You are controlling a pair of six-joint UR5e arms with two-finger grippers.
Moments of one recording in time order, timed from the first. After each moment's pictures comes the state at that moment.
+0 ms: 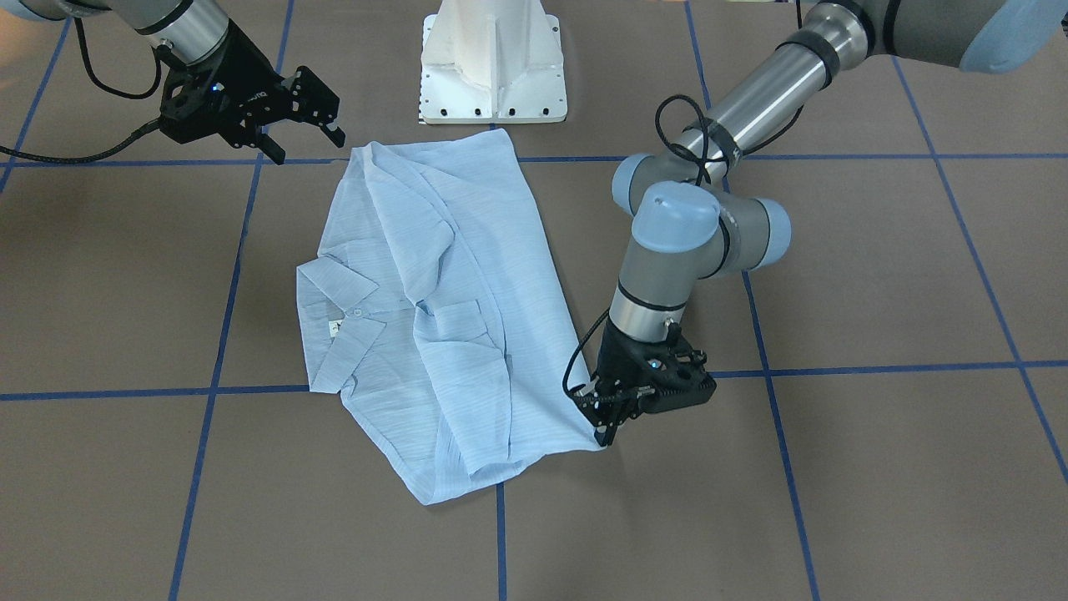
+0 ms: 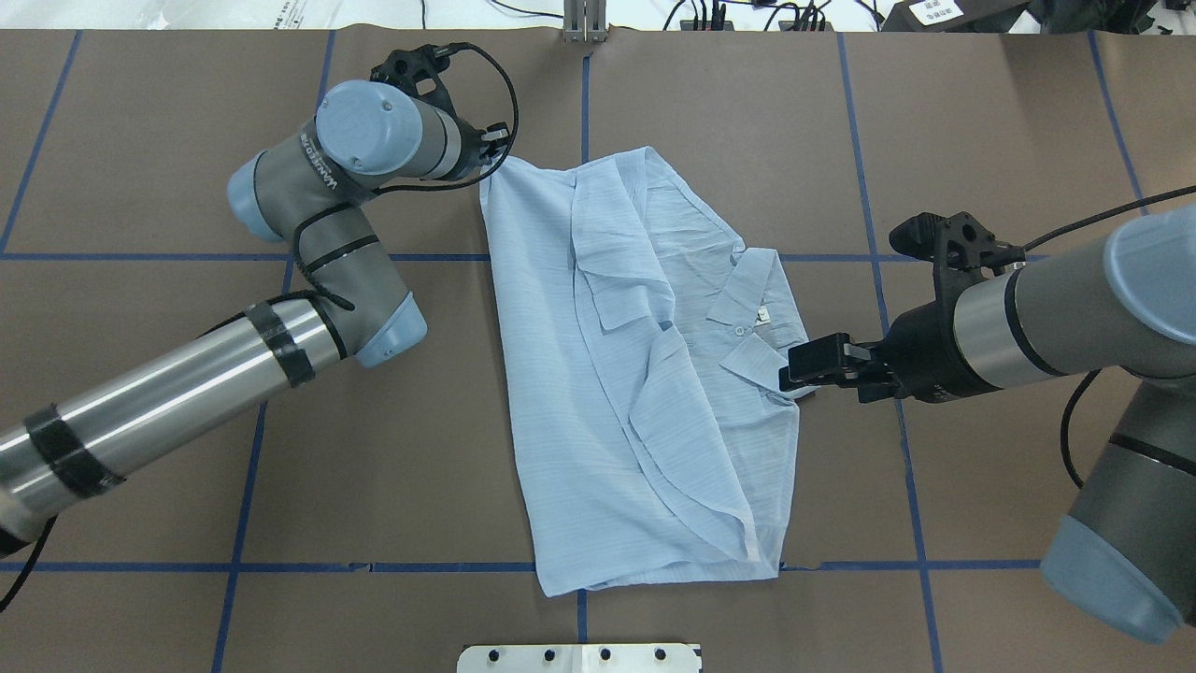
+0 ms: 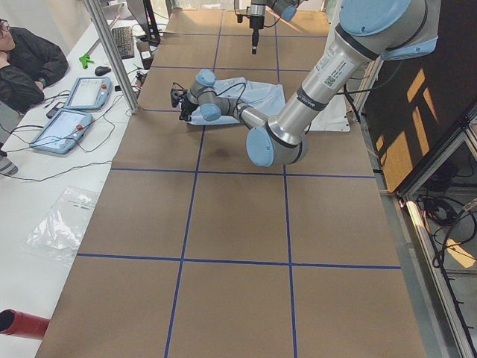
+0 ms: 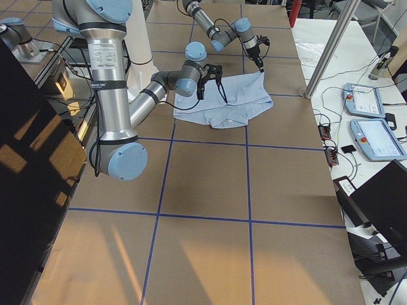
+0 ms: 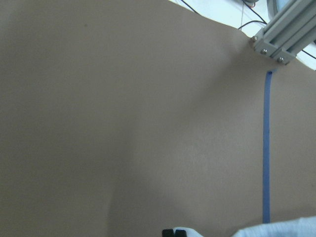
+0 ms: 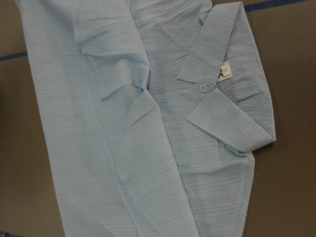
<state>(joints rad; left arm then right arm) -0.75 -2.42 -1.05 -2.33 -1.65 -1.41 0.65 -1.45 2.17 -1.21 2.08 1.31</state>
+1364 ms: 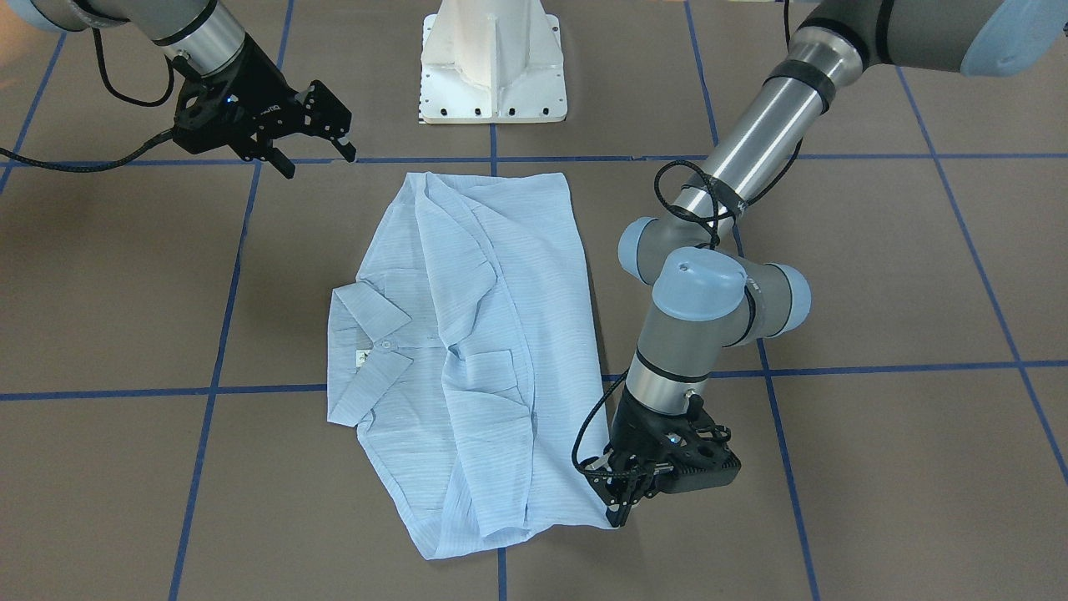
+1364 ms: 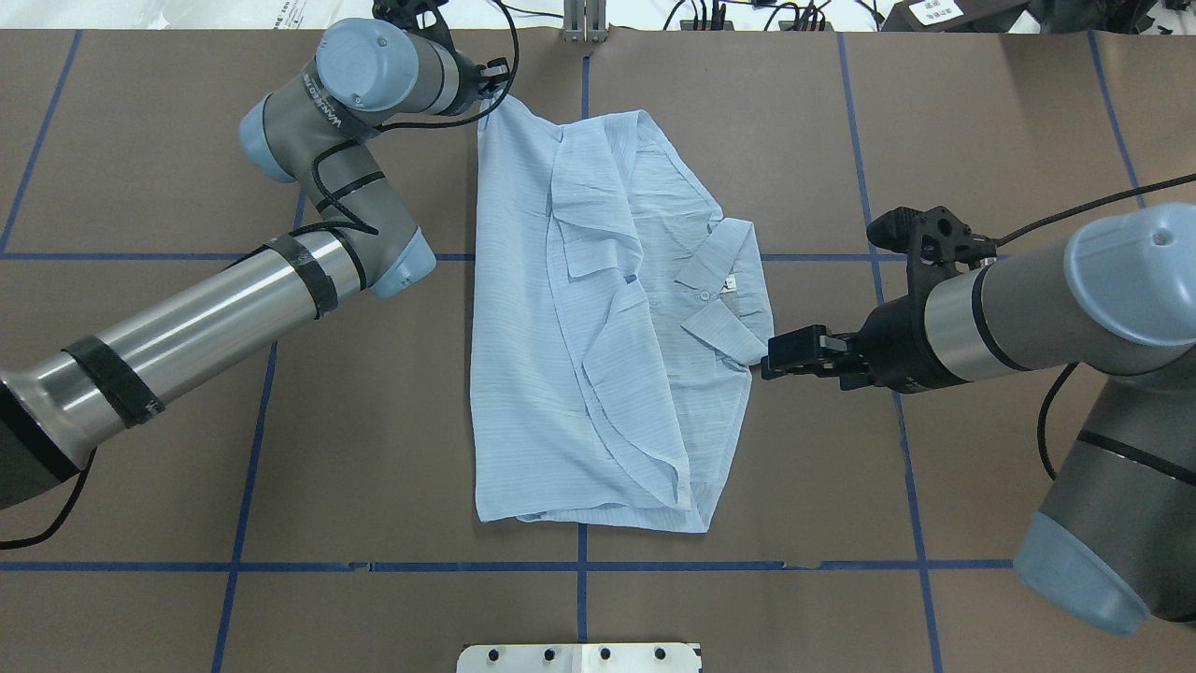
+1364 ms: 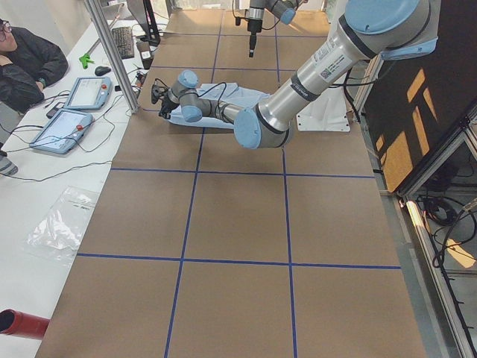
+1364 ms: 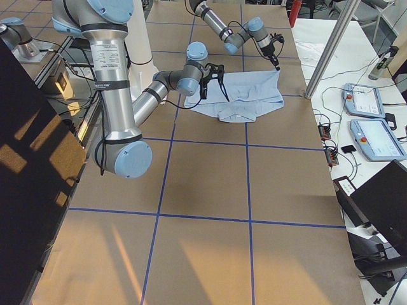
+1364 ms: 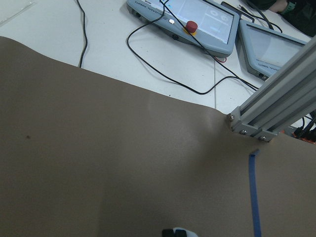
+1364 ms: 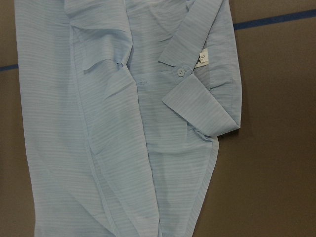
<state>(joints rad) -0.80 -2.54 -0.84 -2.49 -1.64 -1.34 0.63 -1.42 2.15 -1.21 2.03 1.31</state>
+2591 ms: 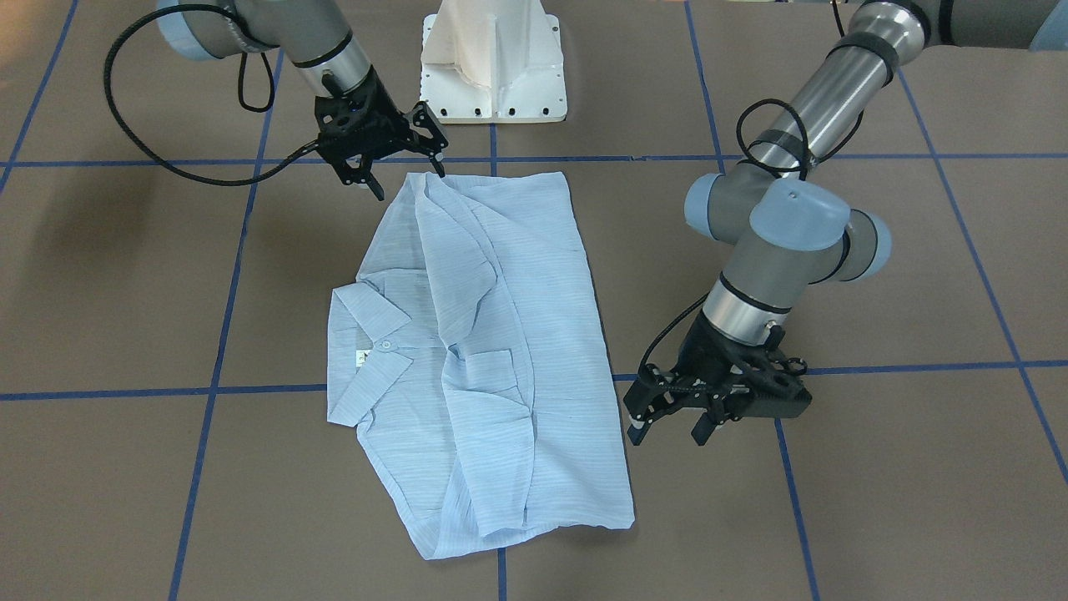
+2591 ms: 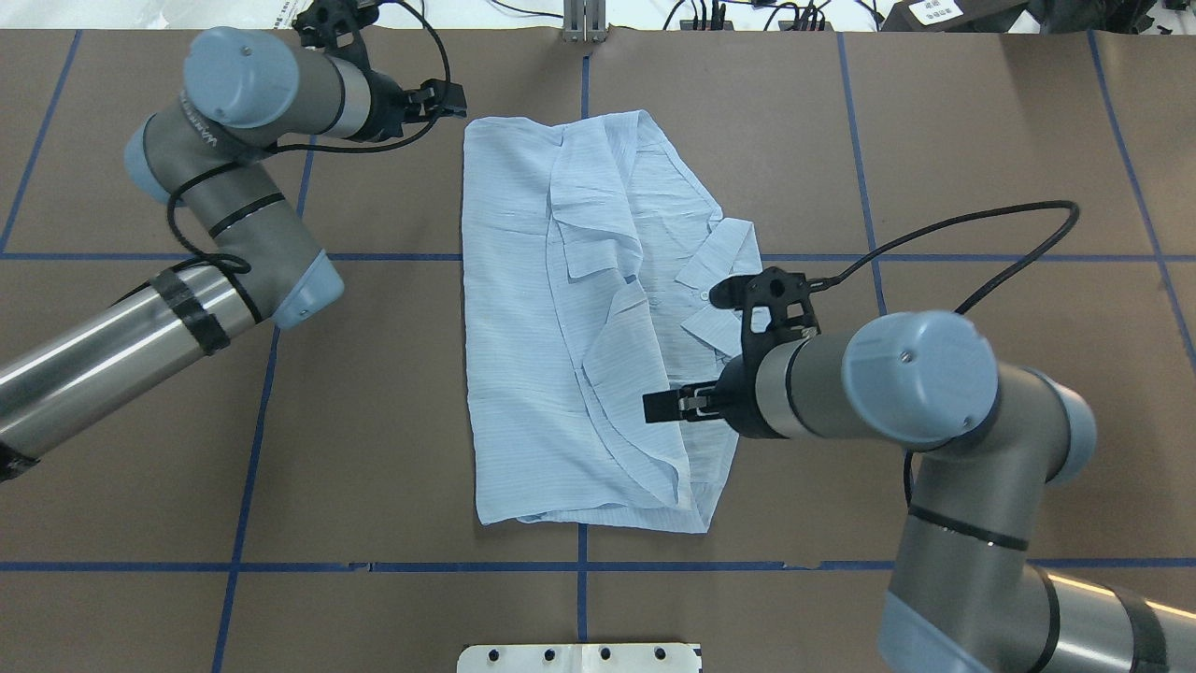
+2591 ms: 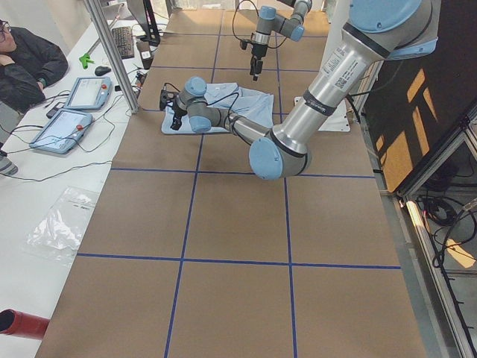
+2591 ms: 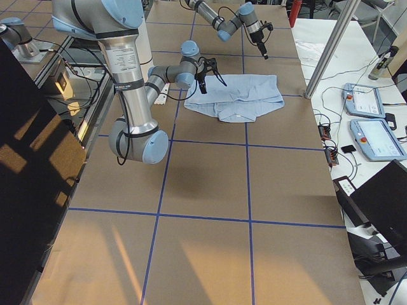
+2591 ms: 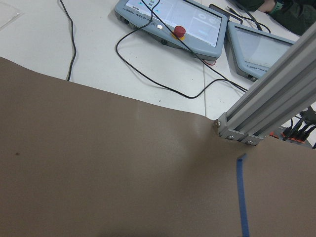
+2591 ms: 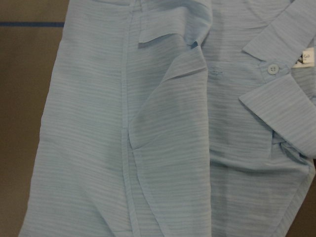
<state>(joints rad) -0.84 -2.22 -1.28 -2.42 -1.81 -1.28 0.37 -1.21 2.00 -1.27 1.67 1.13</state>
